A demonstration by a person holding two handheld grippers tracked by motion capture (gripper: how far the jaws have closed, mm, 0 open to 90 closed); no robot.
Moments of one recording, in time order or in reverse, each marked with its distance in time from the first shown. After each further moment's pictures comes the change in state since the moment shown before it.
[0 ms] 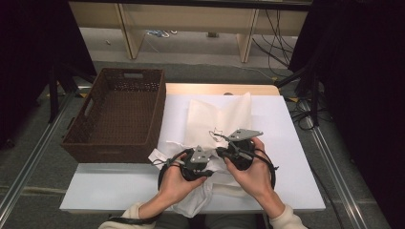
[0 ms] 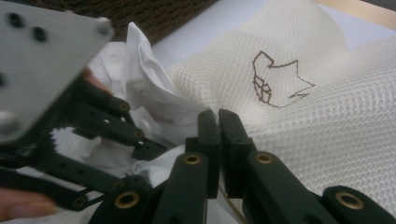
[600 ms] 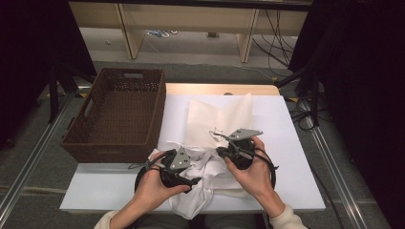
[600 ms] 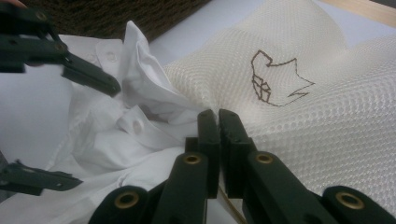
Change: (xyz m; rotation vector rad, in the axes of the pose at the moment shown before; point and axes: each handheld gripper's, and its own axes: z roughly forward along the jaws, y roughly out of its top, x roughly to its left) left arm 0.009 -0.018 -0.045 0.030 0.080 0.137; right arm 0.000 0.000 0.001 0.013 -0.007 0.012
